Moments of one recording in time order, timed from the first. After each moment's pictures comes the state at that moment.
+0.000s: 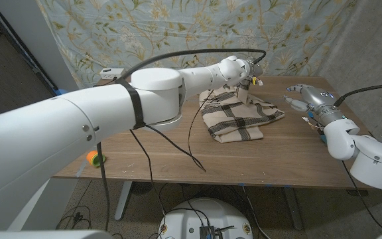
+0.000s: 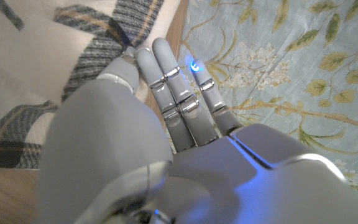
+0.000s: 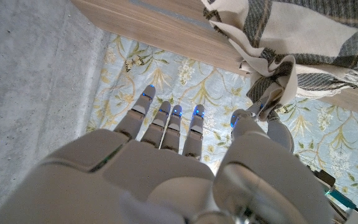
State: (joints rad) left arm -0.26 -0.27 1.60 -0.46 0.86 0.03 -0.05; left_hand 1.28 -0.09 0.38 -0.17 0.19 1.26 -0.16 0.41 0.39 1.11 -0.18 0.79 0.65 1.14 -0.21 0.39 0.79 0.36 0.01 1.14 0.23; right arm -1.44 -1.23 -0.08 -2.21 -0.27 -0.65 -0.35; right_hand 0.44 0.15 0.38 -0.02 0.20 0.39 -0.09 0.20 0.19 0.27 -0.01 0.21 0.20 0.22 -0.04 0.24 0.25 0.33 0.06 0.22 0.18
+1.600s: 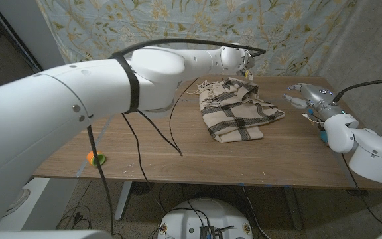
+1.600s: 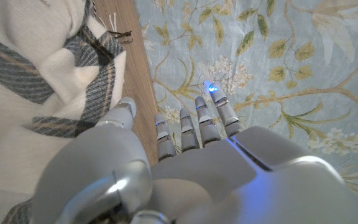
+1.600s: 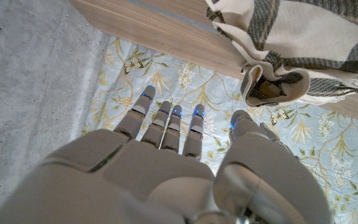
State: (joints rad) left arm -0.40 -0.26 1.87 -0.46 0.86 0.02 -0.14; left_hand 0.61 0.14 0.45 -0.04 0.19 0.27 -0.14 0.19 0.18 0.22 -0.01 0.21 0.19 0.29 0.05 0.21 0.19 0.00 0.21 1.02 0.17; right arm -1.36 -1.21 -0.12 -2.18 -0.31 -0.63 -0.26; right_hand 0.43 0.16 0.37 -0.02 0.20 0.39 -0.09 0.20 0.19 0.27 -0.01 0.21 0.20 0.22 -0.04 0.24 0.25 0.33 0.06 0.22 0.18
